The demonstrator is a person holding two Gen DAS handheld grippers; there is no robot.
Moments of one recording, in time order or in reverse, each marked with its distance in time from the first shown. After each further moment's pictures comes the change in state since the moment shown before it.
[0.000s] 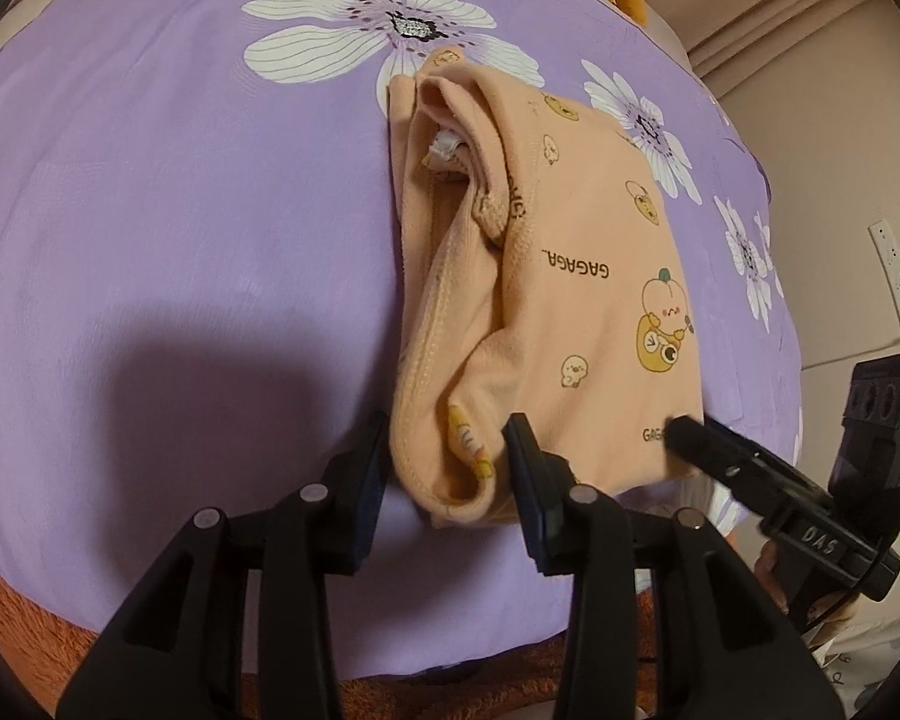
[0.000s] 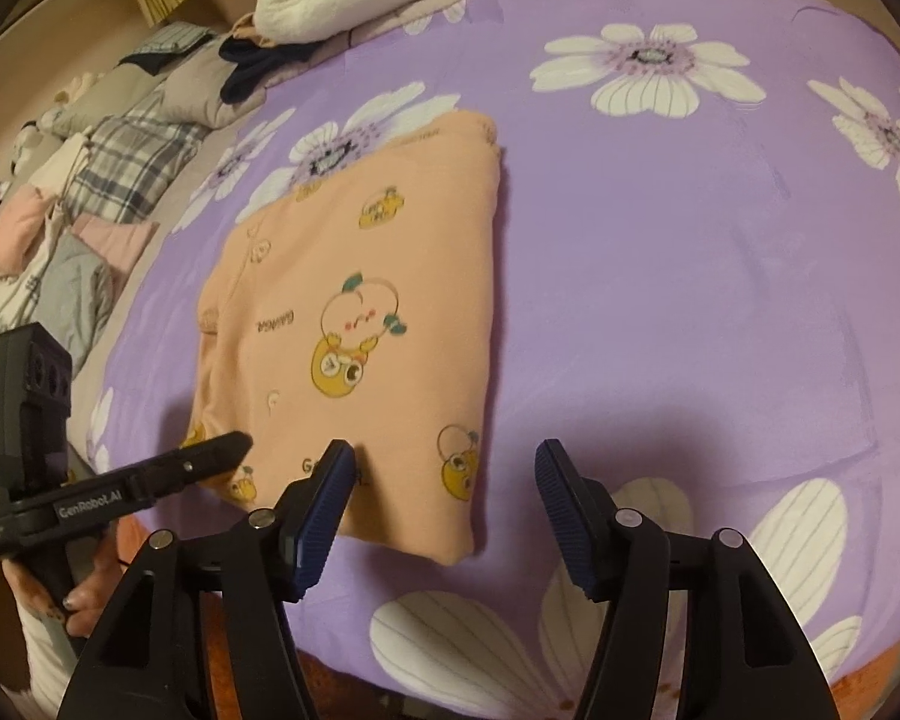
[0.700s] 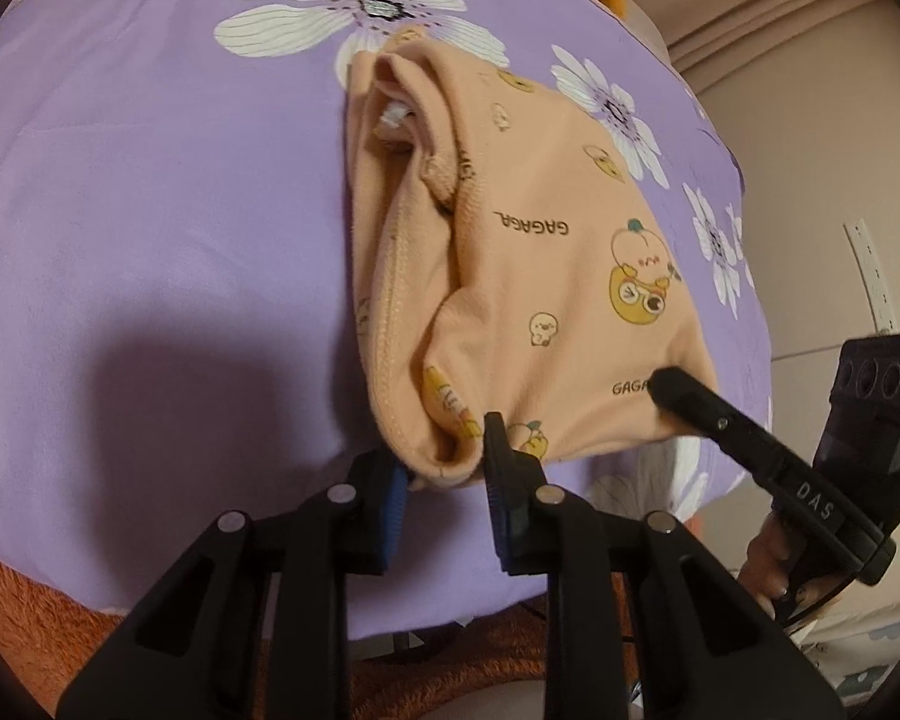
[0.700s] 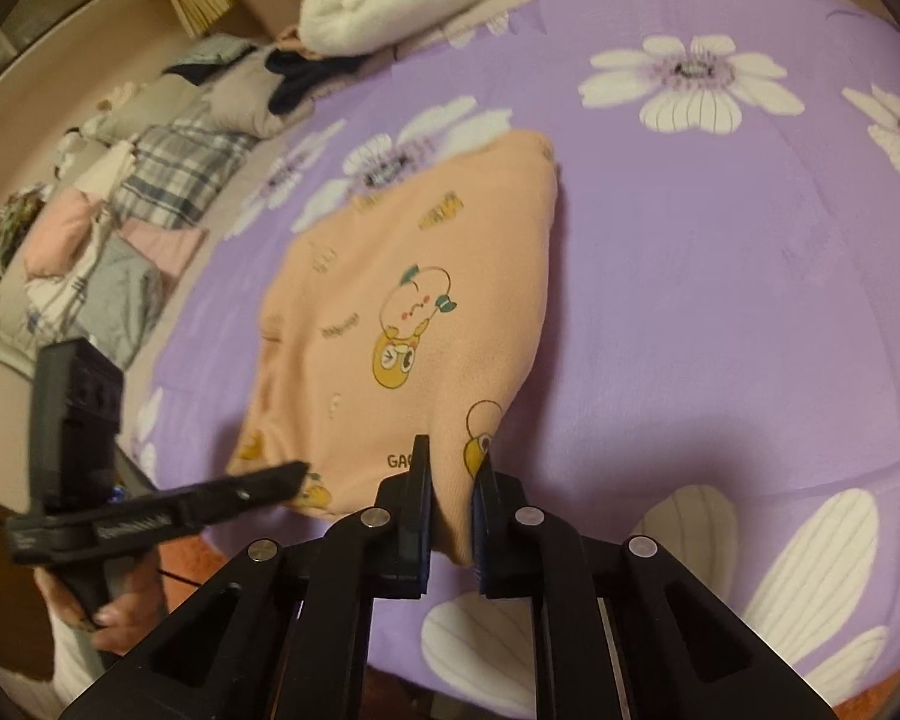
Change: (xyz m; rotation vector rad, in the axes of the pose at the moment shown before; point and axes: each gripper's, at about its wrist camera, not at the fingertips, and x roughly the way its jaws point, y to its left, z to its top) left arm -0.005 -0.017 -0.012 -0.016 0.046 -0.091; right arm -0.025 0.007 0.000 -0.033 -0.061 0.113
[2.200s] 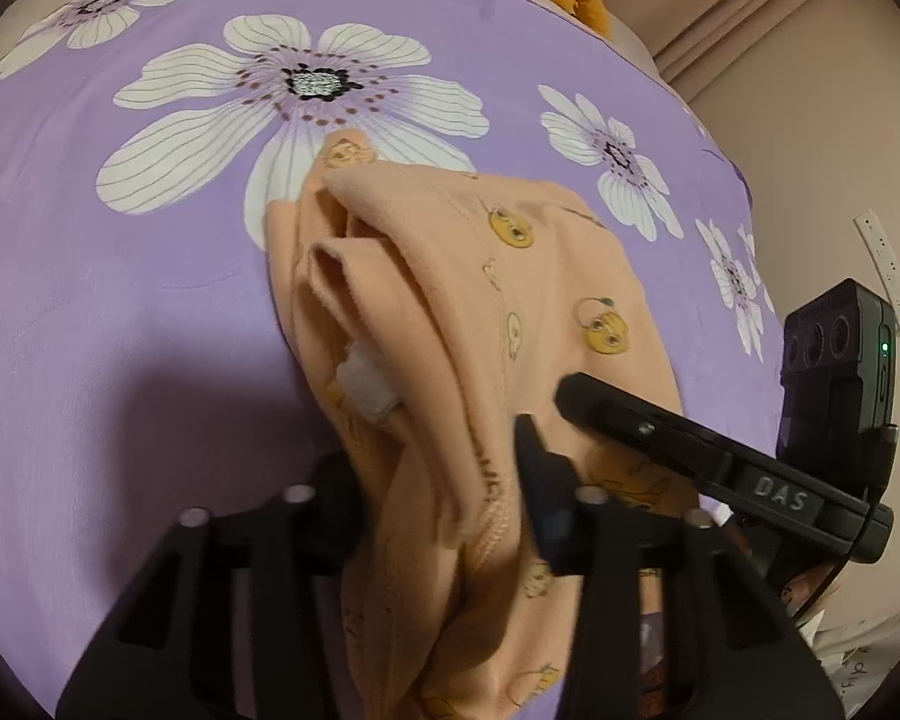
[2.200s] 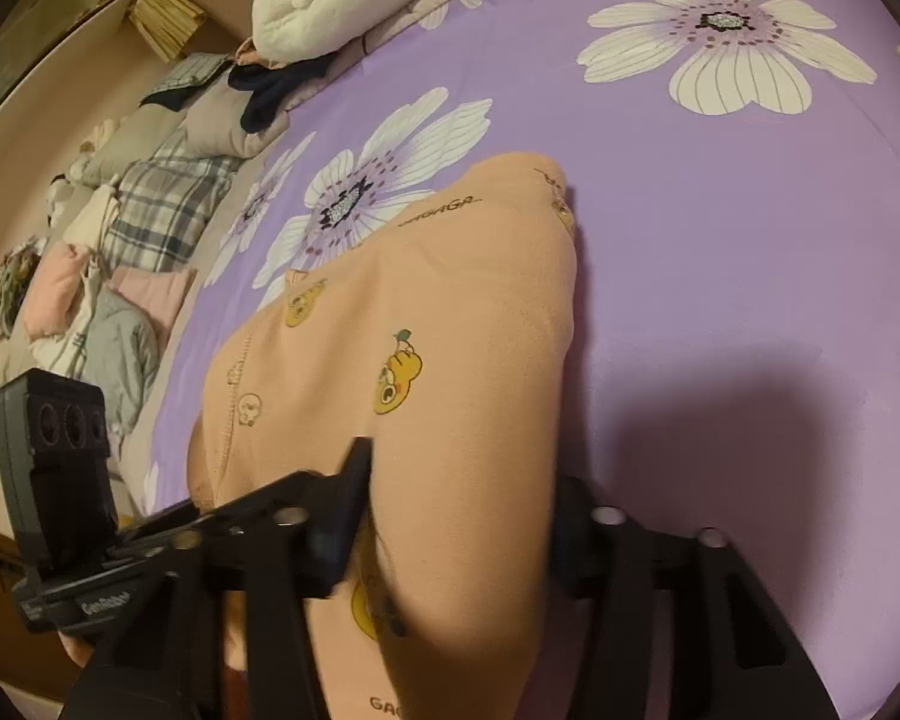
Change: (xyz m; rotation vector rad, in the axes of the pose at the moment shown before) left arm 0.039 -0.018 0.074 0.092 -0.094 0.044; right arm 0.064 -0.034 0.057 0.113 0.046 0.084
